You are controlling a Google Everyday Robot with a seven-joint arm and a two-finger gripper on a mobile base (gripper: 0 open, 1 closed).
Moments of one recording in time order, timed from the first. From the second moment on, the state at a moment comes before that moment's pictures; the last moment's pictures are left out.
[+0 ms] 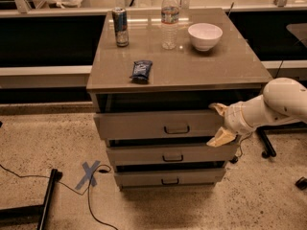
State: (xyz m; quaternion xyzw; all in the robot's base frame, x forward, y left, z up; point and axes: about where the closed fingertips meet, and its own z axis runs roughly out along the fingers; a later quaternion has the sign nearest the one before) arm 0.571 -0.209 0.658 -0.66 0.68 0.10 0.30
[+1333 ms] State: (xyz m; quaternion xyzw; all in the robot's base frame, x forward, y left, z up) arm 0.552 -0.208 0.674 -0.67 0.67 0.11 0.31
